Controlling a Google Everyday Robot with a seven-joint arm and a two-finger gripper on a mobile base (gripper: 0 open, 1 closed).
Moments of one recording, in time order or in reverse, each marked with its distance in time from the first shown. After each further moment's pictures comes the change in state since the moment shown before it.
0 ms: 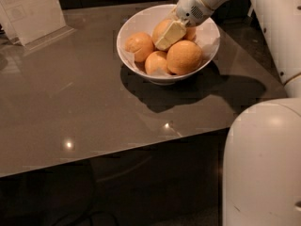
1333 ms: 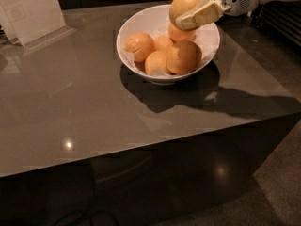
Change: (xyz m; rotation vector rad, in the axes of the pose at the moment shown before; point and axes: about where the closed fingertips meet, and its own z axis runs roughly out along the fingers) arm -0.028 0.045 -0.113 0.113 -0.425 -0.167
